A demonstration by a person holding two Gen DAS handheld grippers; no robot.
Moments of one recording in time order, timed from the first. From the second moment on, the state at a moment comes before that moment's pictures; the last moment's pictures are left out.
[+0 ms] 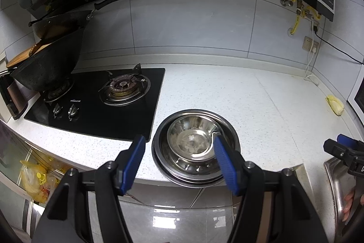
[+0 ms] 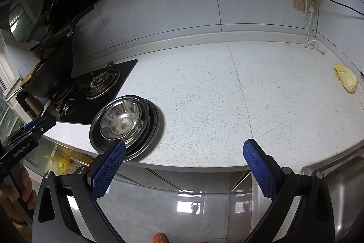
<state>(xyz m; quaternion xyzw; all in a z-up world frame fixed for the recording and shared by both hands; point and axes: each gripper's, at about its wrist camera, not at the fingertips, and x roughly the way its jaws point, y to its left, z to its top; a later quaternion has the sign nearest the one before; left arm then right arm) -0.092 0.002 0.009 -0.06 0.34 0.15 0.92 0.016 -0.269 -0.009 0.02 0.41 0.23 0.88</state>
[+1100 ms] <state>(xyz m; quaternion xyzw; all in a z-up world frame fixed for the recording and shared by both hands) -0.065 -0.029 0.010 -0.05 0.35 0.11 0.93 0.022 -0.299 0.002 0.03 0.39 0.20 0.90</state>
